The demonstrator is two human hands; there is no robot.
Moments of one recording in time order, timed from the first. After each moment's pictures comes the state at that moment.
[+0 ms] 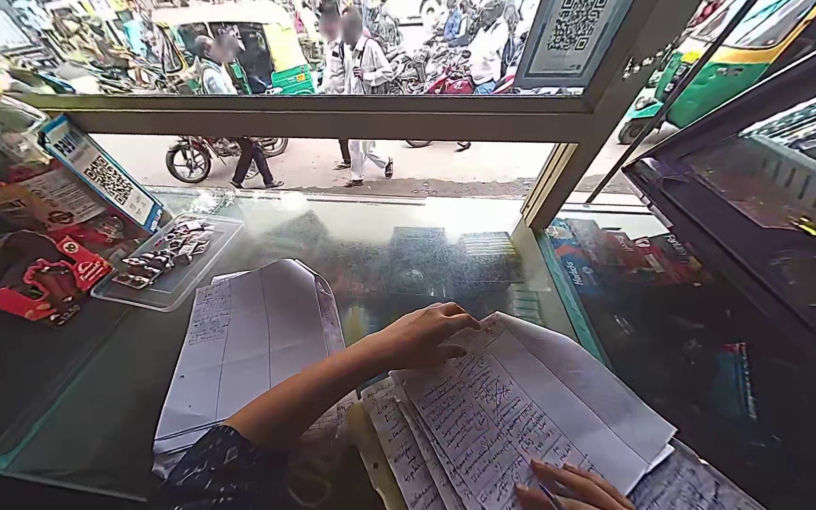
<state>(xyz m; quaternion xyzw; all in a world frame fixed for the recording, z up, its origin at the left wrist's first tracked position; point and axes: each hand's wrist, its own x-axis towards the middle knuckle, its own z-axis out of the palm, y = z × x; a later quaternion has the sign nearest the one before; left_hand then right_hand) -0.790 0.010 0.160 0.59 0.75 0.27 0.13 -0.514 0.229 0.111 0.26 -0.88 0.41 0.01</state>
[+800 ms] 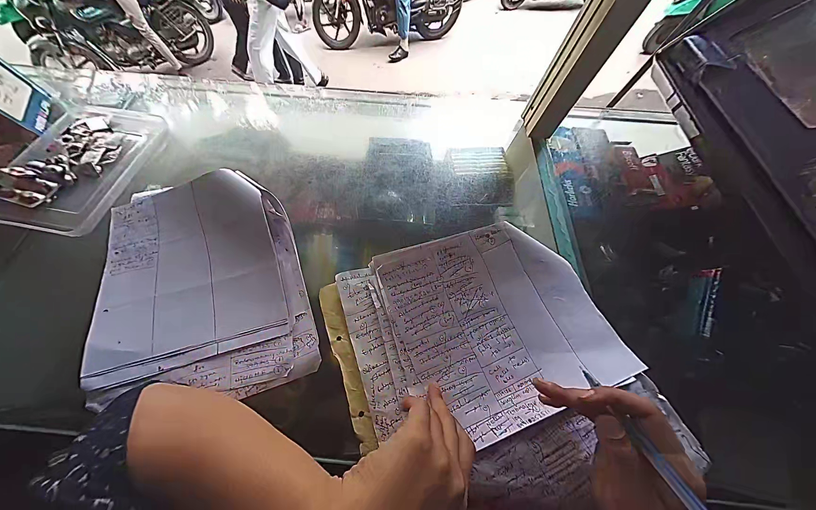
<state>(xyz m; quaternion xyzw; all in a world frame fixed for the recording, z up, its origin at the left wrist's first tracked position) -0.593 -0.021 0.176 0.64 0.75 -0.16 -0.08 -0.517 0.198 0.121 0.05 -0.77 0.58 0.28</state>
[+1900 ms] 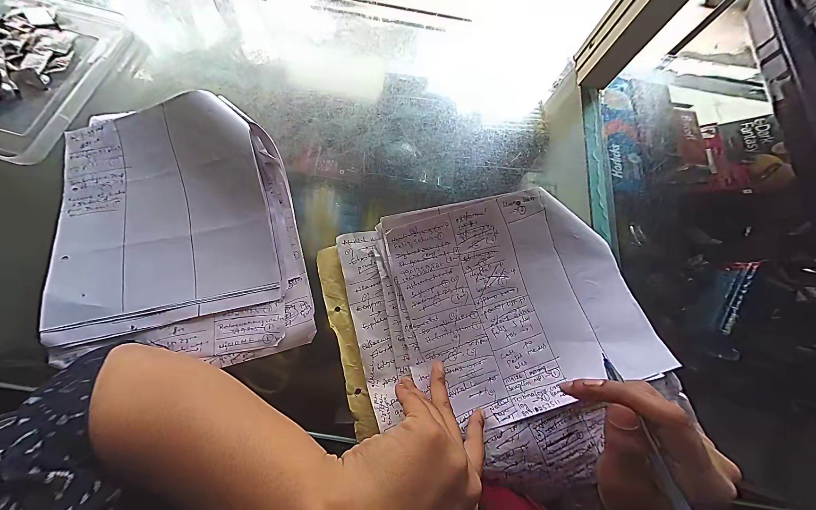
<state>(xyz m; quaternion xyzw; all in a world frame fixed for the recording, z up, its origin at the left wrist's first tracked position) -0.600 -0.009 0.203 0.63 0.73 -0.15 0.22 -0.522 0.222 0.109 0.09 -0.87 0.36 0.34</state>
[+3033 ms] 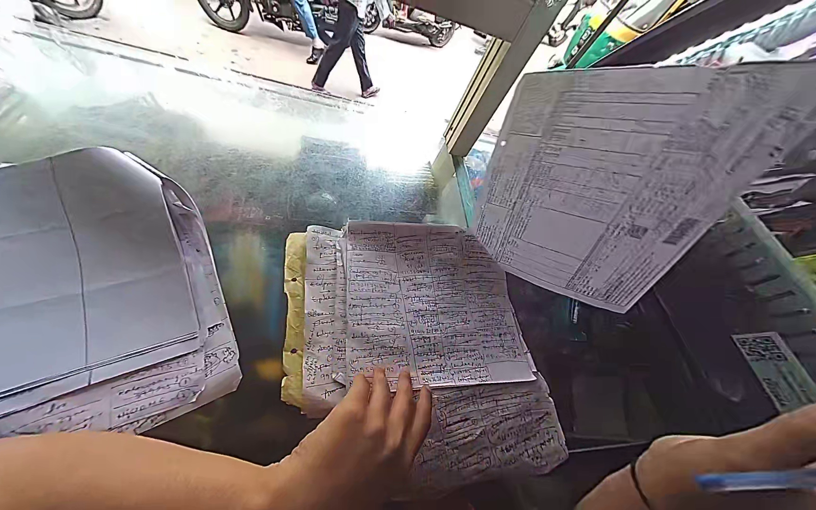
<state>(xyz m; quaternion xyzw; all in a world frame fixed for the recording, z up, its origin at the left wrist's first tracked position) -0.609 -0.005 0.148 0.62 0.77 0.00 -0.15 -0.485 0.287 0.181 -0.07 -0.75 0.18 0.63</state>
